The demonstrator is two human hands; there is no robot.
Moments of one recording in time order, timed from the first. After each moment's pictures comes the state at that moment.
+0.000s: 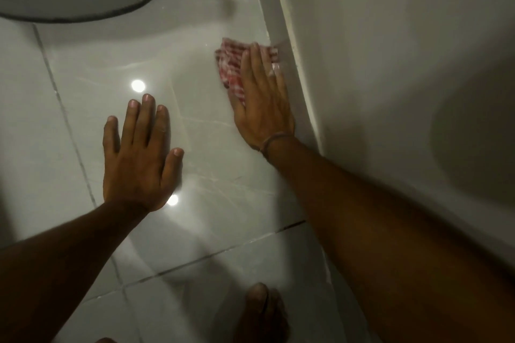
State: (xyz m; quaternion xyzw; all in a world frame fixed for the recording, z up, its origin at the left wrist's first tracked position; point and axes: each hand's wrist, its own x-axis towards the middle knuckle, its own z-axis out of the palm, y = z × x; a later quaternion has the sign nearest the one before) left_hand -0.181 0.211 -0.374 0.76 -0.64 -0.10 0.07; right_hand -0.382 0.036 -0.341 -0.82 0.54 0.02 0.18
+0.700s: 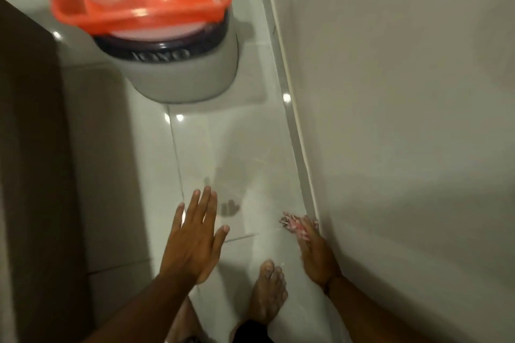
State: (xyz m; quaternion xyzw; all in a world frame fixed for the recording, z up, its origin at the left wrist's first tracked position) left_hand -0.208 0.297 -0.130 0.74 -0.58 -0.33 -0.05; right_hand -0.505 0.222 -0.154 -0.58 0.64 0.09 0.50
